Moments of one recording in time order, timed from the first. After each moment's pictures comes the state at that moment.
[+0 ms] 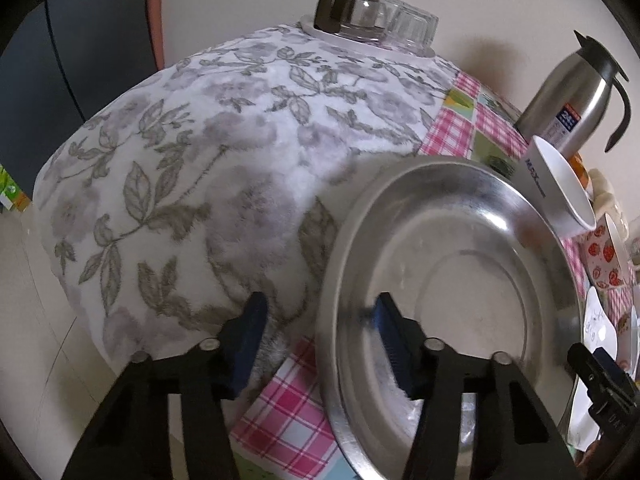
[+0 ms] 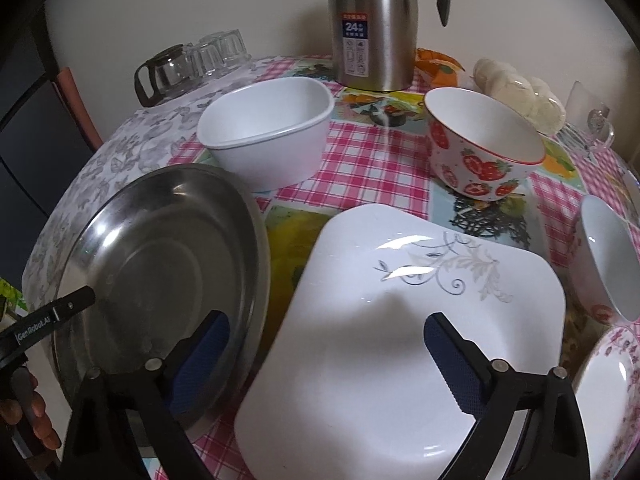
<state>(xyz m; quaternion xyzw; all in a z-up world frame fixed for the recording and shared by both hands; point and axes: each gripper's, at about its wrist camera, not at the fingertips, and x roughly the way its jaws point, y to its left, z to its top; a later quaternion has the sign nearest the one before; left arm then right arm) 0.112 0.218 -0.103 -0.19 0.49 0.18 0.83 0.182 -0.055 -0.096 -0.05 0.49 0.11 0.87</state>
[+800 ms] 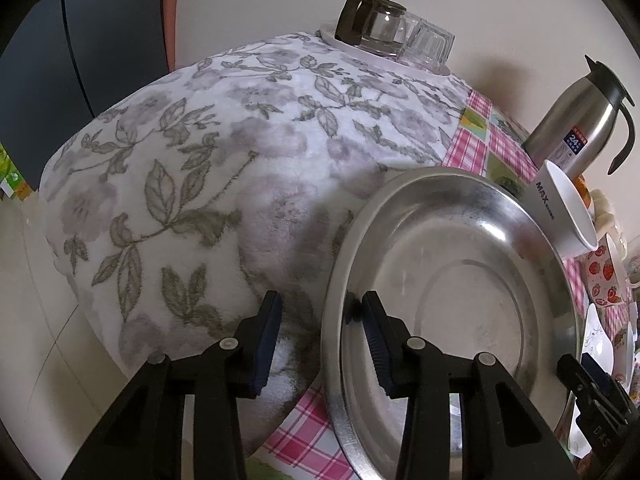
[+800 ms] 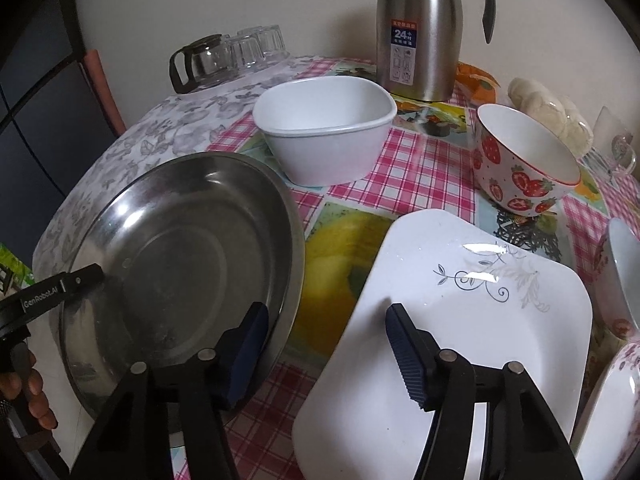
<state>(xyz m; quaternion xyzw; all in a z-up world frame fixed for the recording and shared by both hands) 0.102 0.236 -0.104 -0.21 0.47 0.19 0.84 0.172 -0.027 -0.100 -0.07 0.47 0.15 0.87</state>
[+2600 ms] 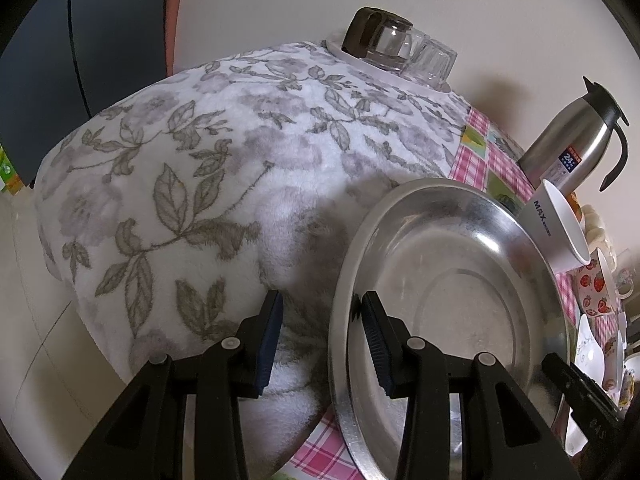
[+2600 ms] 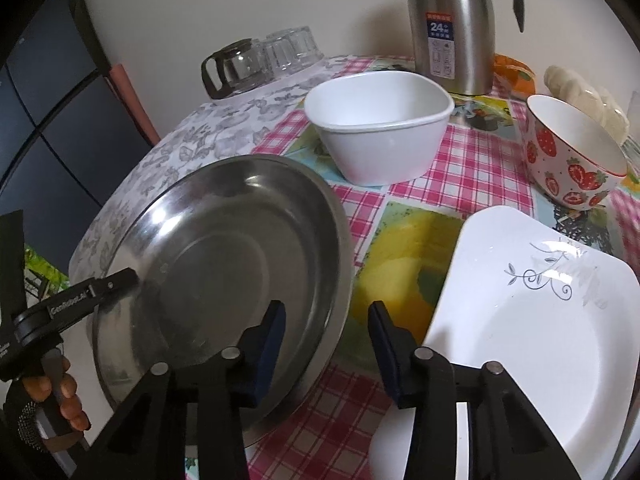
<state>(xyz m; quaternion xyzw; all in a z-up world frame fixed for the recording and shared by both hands) 0.093 0.251 -0.105 -0.23 0.45 0.18 0.85 0.168 -0.008 -0.109 -0.01 0.46 0.20 0.86</state>
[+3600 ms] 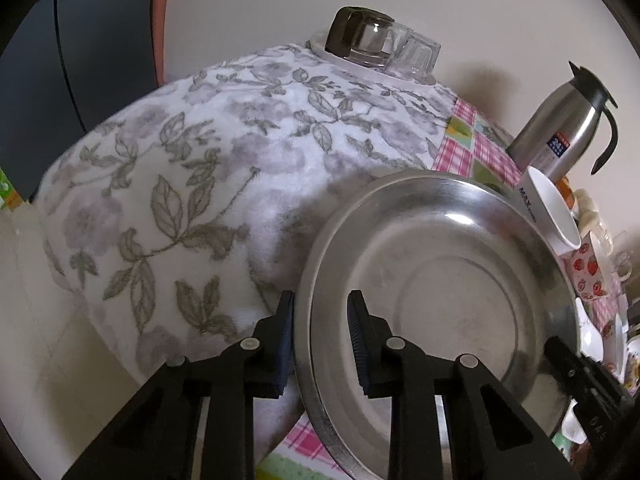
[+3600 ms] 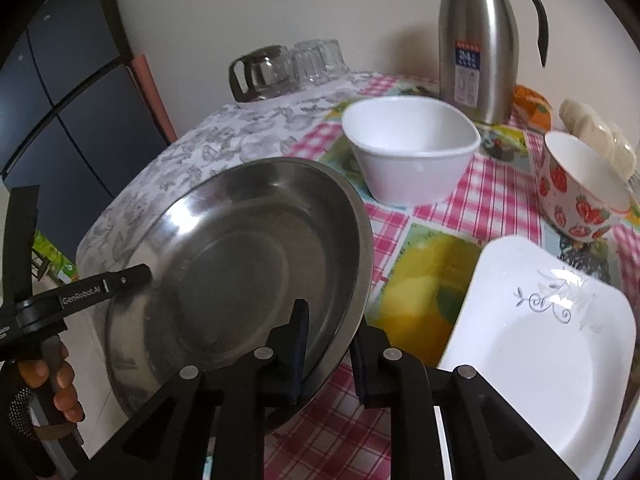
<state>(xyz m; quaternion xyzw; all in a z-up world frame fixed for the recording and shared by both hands) 0.091 0.239 -0.090 -0.21 0.46 0.17 0.85 0.155 0.009 -0.093 -0.04 0.43 0.22 0.87</state>
